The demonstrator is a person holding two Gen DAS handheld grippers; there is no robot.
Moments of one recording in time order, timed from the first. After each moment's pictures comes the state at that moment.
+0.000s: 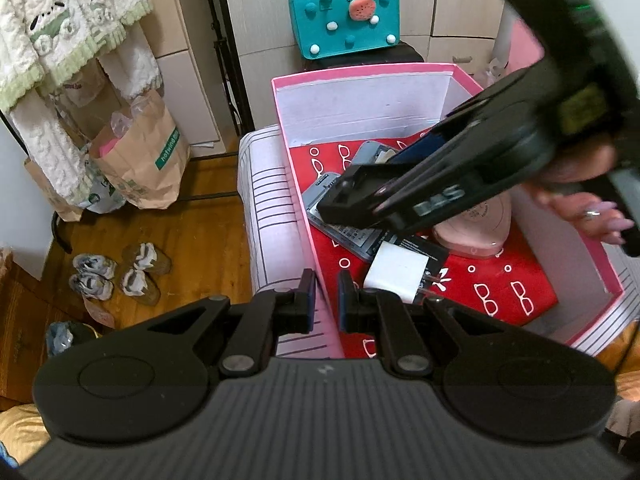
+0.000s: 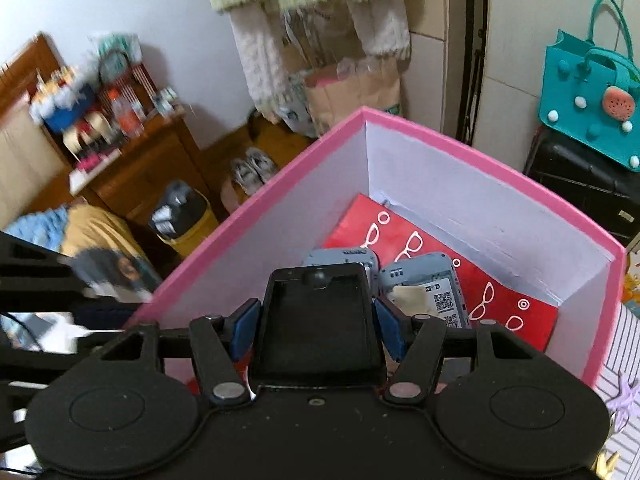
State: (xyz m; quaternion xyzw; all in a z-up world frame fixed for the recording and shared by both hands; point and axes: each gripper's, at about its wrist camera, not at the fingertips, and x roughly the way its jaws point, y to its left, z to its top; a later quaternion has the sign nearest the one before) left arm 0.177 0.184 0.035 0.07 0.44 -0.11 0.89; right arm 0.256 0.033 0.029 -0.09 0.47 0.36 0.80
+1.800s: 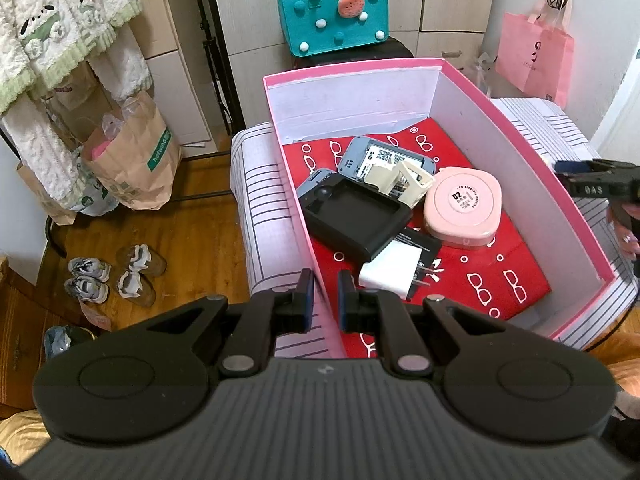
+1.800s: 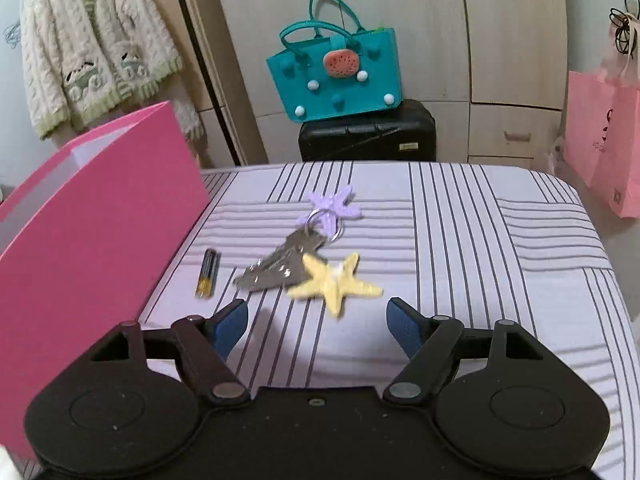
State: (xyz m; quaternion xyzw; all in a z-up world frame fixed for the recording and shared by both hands) left arm 0.175 0.190 0.038 0.08 0.45 -0.13 0.88; right arm 0.198 -0.227 -0.054 0.06 0.37 0.13 0.92
